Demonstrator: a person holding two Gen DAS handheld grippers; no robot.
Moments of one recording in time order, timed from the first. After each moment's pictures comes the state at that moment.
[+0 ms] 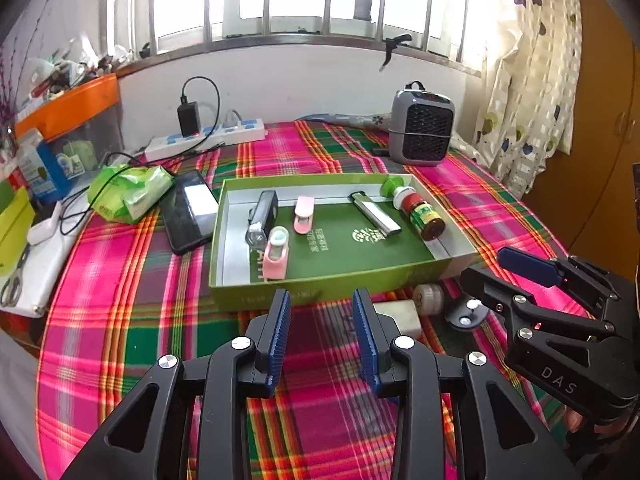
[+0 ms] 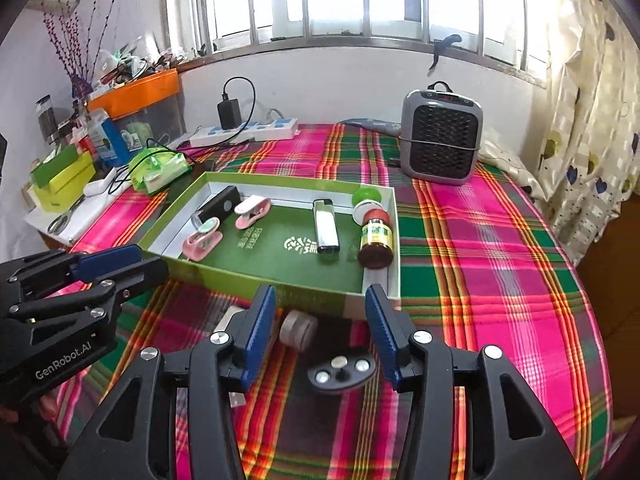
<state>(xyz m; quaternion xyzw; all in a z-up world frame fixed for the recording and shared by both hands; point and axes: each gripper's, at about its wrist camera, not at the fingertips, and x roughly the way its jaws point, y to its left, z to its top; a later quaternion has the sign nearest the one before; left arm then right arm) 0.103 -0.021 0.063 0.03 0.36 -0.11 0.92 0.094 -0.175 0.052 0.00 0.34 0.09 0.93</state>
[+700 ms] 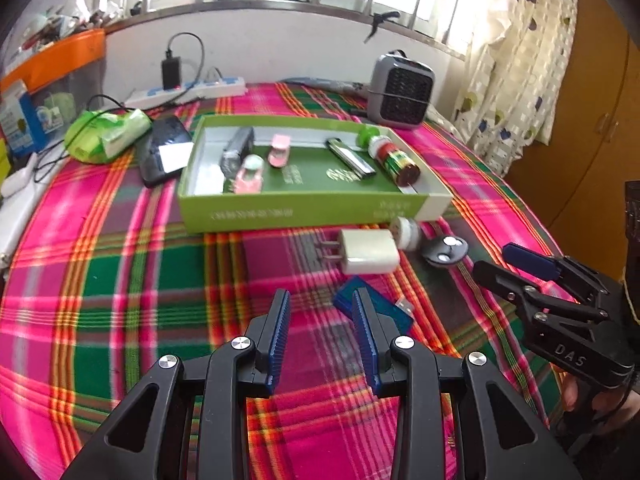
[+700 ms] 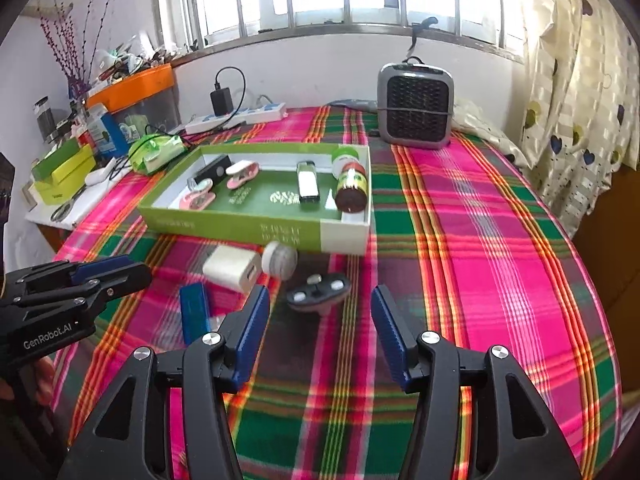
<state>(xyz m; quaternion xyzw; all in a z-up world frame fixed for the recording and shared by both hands) 0.077 -0.016 0.026 -0.01 0.41 -0.16 0.90 0.057 -0.198 0.029 0.01 0.36 0.08 0.93</state>
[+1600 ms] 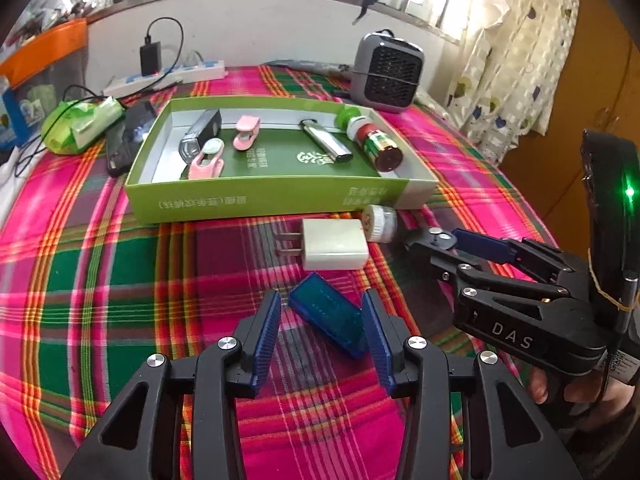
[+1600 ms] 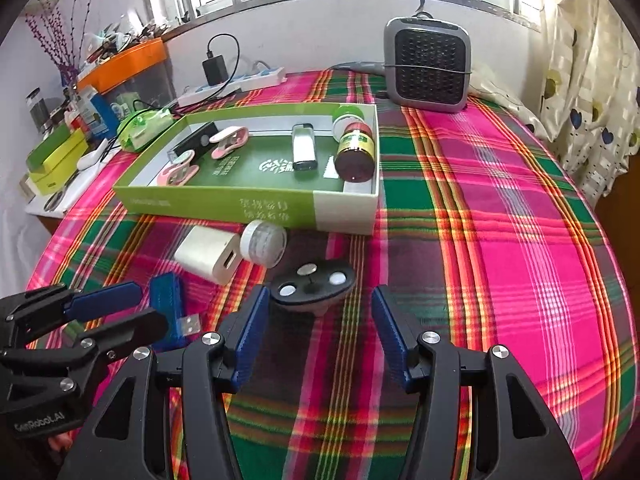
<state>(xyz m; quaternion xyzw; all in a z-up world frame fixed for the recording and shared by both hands) 0.087 -0.045 0.016 -0.01 0.43 -0.16 0.89 0.093 -0.201 0.007 0.02 0.41 0.10 0.91</state>
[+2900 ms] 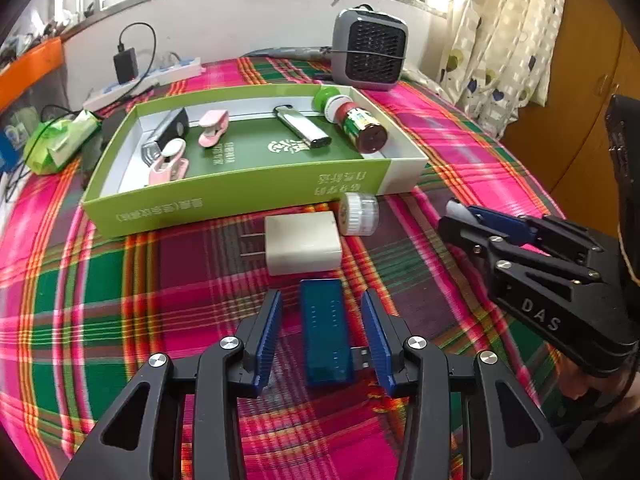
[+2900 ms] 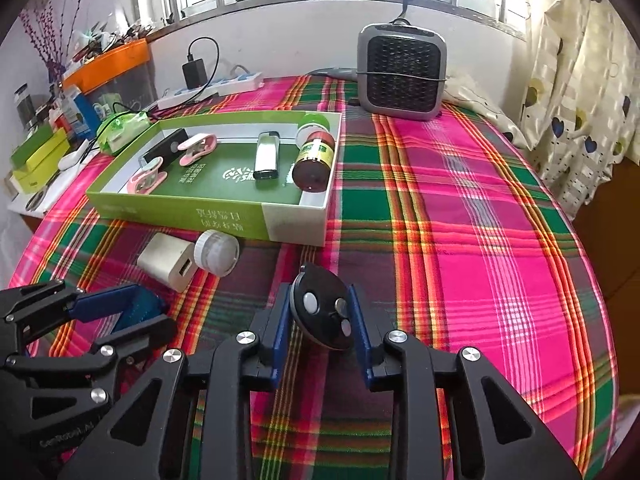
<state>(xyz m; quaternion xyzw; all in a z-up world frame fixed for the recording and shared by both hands) 0.094 -0.074 0.006 0.04 0.45 -0.17 0.88 0.095 -0.220 0.010 0.00 0.40 0.07 0.91</state>
